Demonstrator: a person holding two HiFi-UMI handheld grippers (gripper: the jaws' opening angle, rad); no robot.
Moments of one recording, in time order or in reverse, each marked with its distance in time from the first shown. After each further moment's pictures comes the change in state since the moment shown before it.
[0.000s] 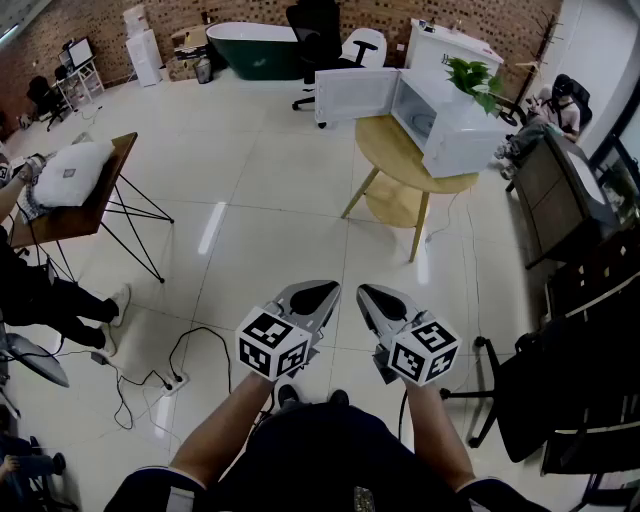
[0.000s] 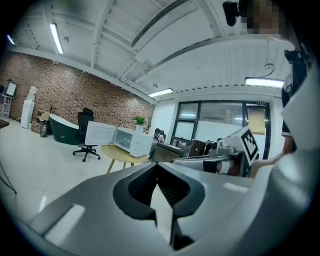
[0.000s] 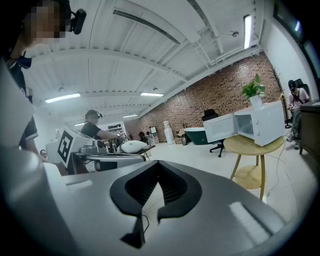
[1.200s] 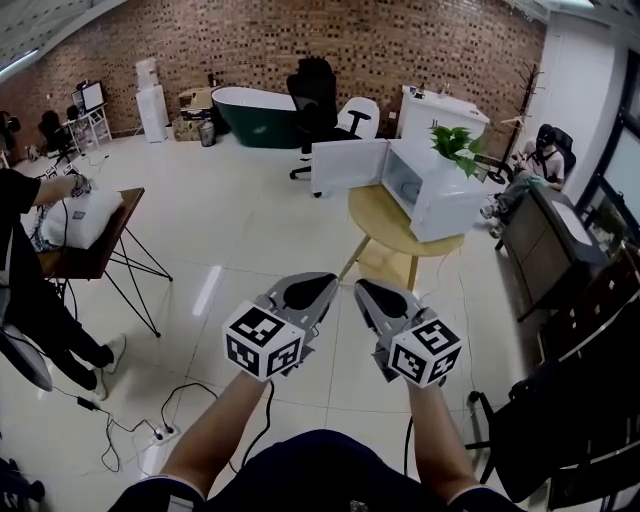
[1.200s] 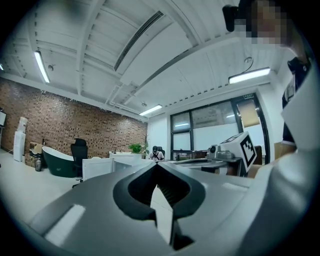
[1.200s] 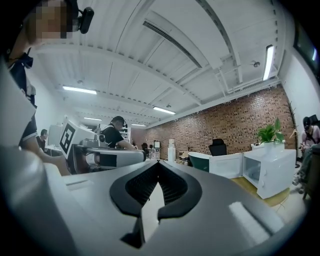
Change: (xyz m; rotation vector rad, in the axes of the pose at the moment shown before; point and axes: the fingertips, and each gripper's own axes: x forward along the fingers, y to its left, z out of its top) left arm 0.008 0.003 0.138 0.206 -0.190 -0.022; right arm 0.008 0.002 0.129 -0.251 -0.185 0.029
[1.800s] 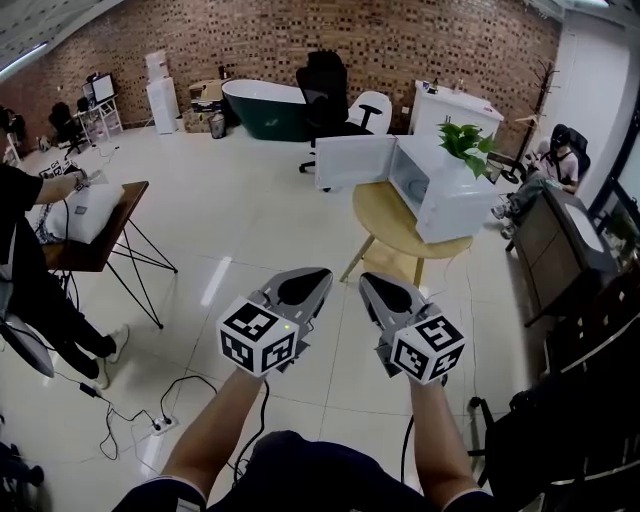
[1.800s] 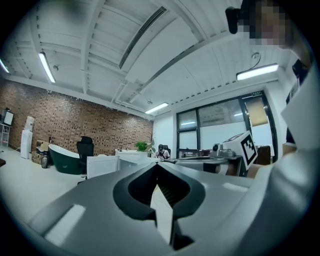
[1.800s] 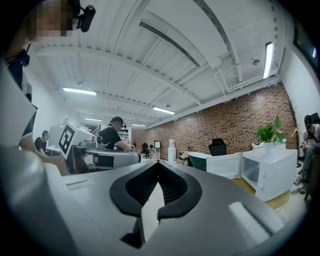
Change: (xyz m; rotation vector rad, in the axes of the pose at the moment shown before) left arm 0.030 0.016 -0.004 -0.015 0.017 0.073; right arm 0.001 -0.045 0.004 0.002 -0.004 0.018
